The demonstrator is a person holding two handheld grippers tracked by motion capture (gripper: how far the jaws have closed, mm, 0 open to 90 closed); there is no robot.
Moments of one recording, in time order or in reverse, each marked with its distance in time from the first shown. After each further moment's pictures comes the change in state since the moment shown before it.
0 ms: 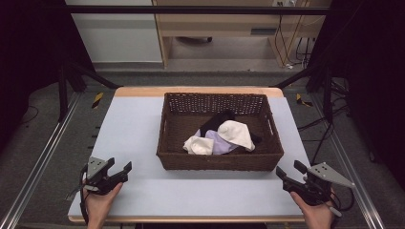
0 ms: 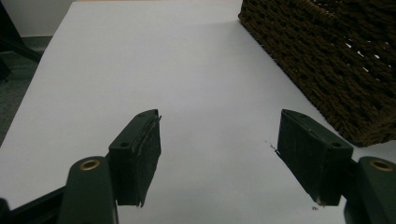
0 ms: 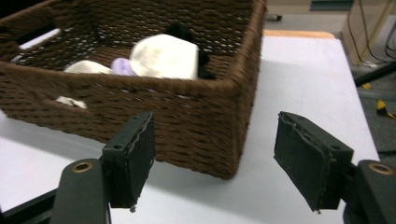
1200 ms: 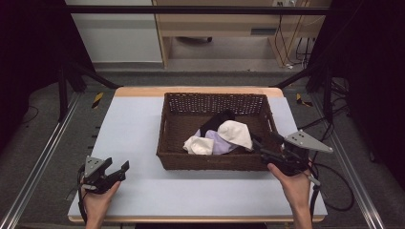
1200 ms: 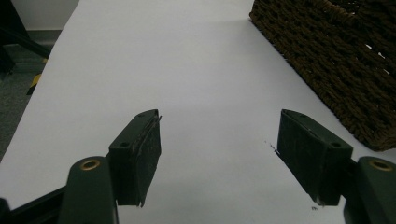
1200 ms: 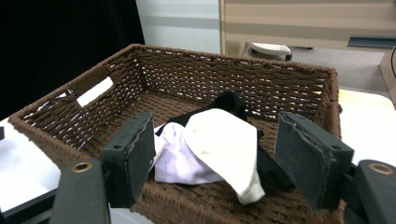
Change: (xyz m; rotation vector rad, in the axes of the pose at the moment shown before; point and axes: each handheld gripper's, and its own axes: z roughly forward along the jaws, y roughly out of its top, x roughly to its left) left arm 0.008 -0.002 0.002 0.005 0.014 -0.021; right arm 0.051 0.085 0.035 -0.060 0.103 -0.050
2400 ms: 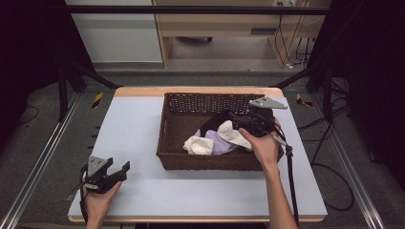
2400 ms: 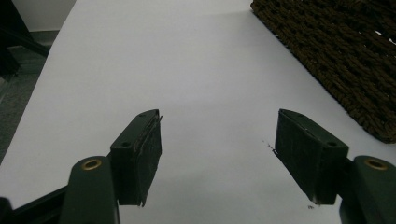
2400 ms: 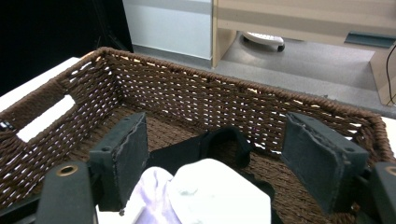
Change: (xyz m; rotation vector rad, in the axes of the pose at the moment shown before) left arm -0.002 -0.001 0.004 0.026 0.014 0.035; right arm 0.008 0.047 0.106 0.086 -0.057 -0.050
